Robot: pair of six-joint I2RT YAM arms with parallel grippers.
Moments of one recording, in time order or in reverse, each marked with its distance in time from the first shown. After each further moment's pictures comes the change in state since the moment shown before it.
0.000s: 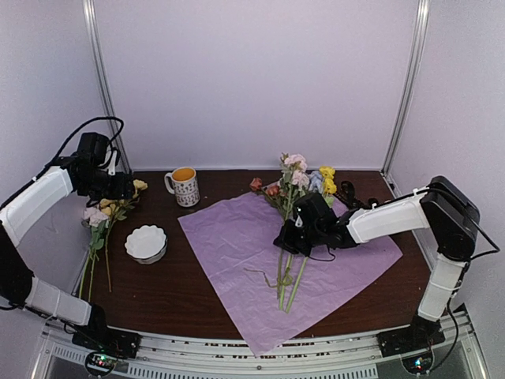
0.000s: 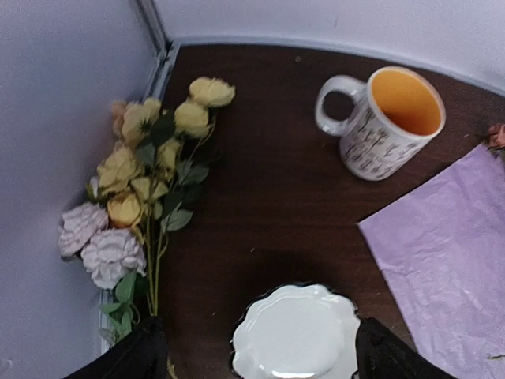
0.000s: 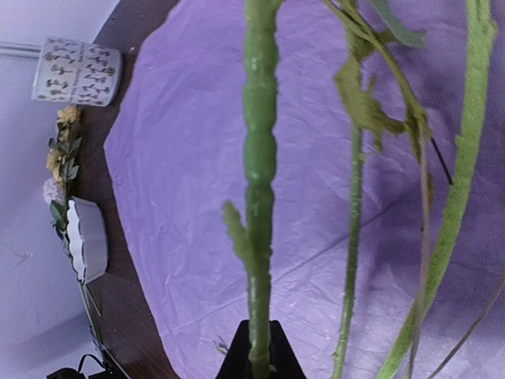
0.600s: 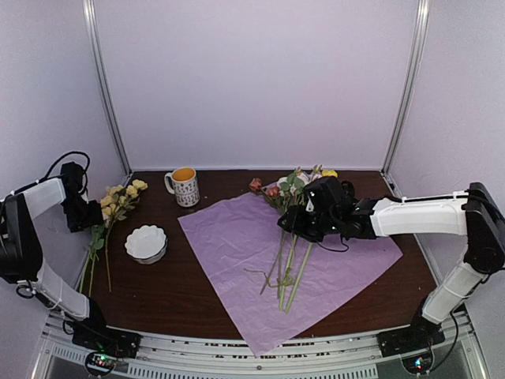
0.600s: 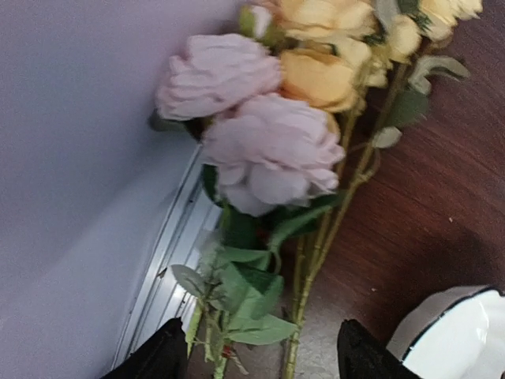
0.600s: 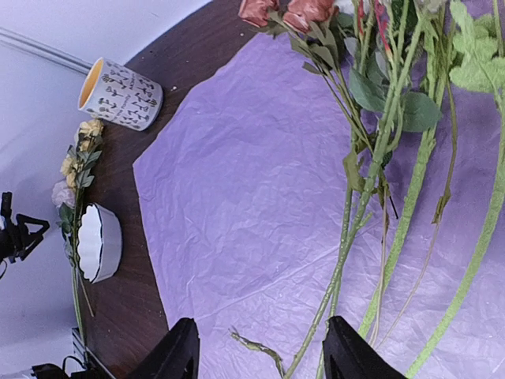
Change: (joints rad) left arm 0.386 0.159 -0.162 -0.002 -0.038 -0.025; right arm 0.018 -0.183 0.006 -0.157 0.134 -0.108
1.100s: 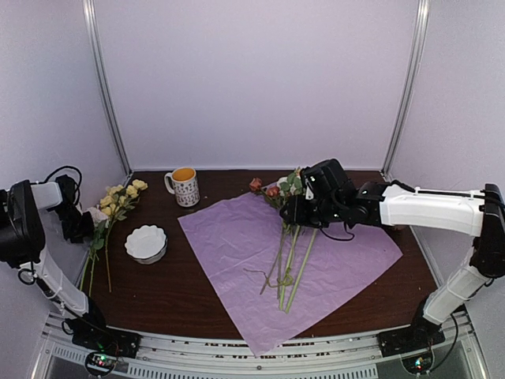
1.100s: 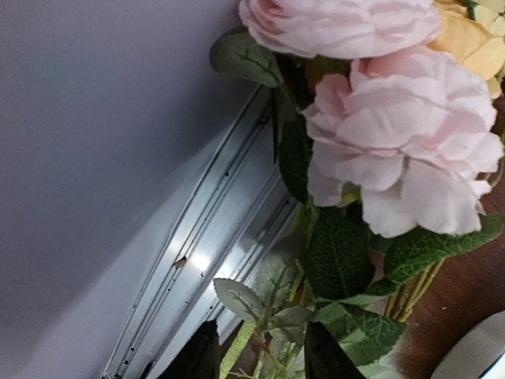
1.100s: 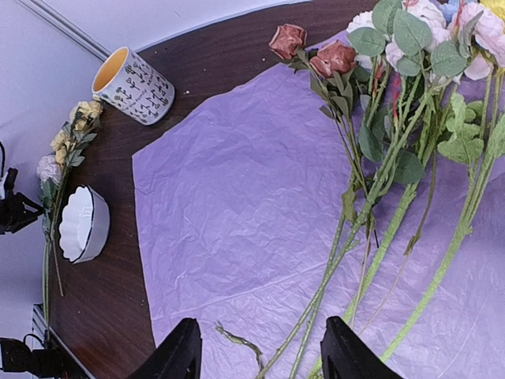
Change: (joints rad) left arm 0.163 0.138 0.003 0.008 0.069 0.023; right arm 0.032 -0.074 0.135 -0.214 0.093 -0.219
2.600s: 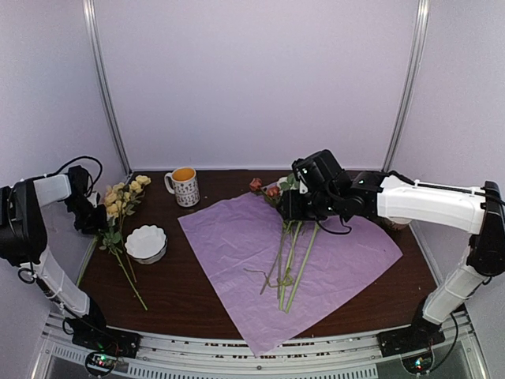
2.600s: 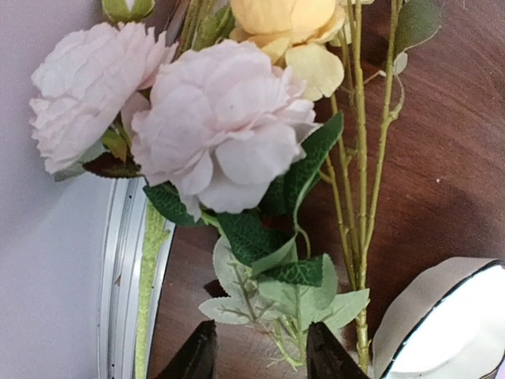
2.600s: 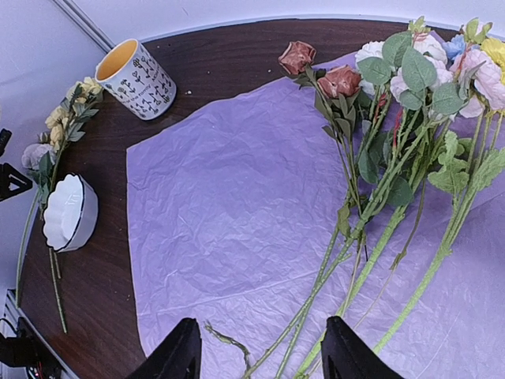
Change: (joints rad) left arm -0.138 0.024 0.076 -0.064 0.104 0.093; right arm 0.031 0.038 0.143 -0.130 0.074 -0.108
